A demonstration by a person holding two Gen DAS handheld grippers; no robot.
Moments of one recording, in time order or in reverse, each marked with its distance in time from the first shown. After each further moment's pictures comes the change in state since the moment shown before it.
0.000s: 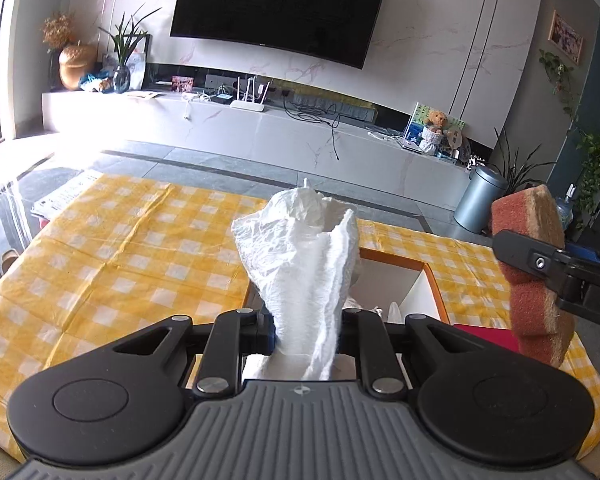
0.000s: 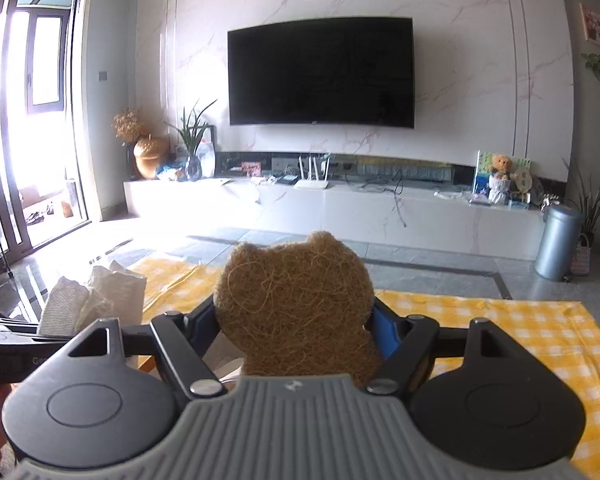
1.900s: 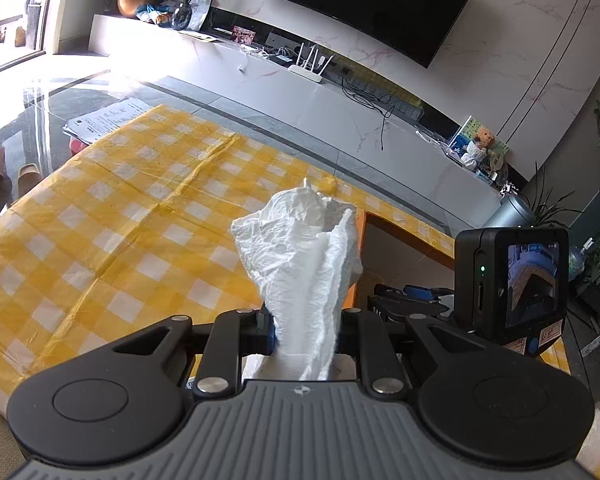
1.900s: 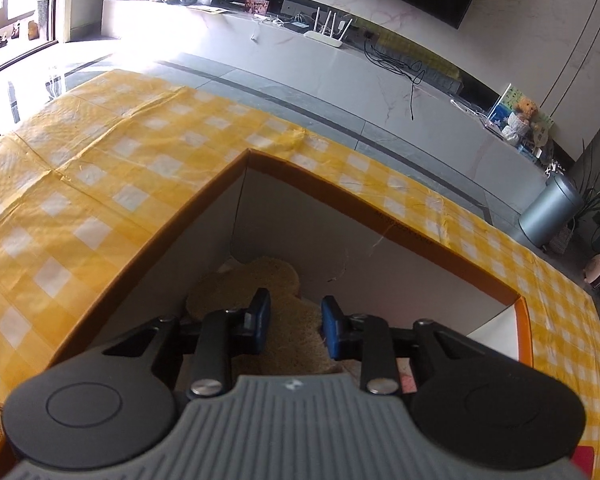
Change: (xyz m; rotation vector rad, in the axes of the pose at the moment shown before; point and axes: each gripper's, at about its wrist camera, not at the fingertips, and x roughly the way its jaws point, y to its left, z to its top) left arm 0.005 0.099 -0.005 -0.229 0.082 0.010; right arm 0.206 0.094 -0.046 -0.250 0.414 -0.185
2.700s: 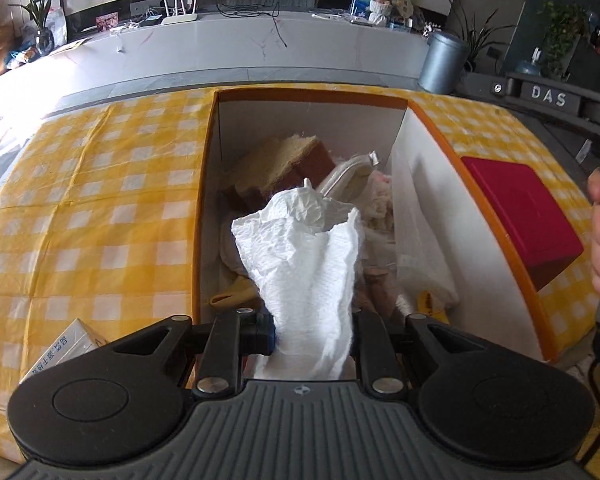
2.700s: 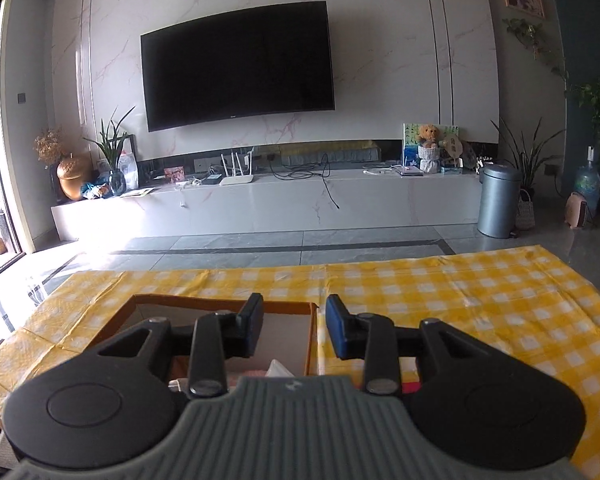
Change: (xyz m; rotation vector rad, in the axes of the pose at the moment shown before) left arm 0.045 -0.081 -0.066 0.504 0.258 0.002; right arm -0.119 -0.130 -0.083 0.443 -0.401 -0.021
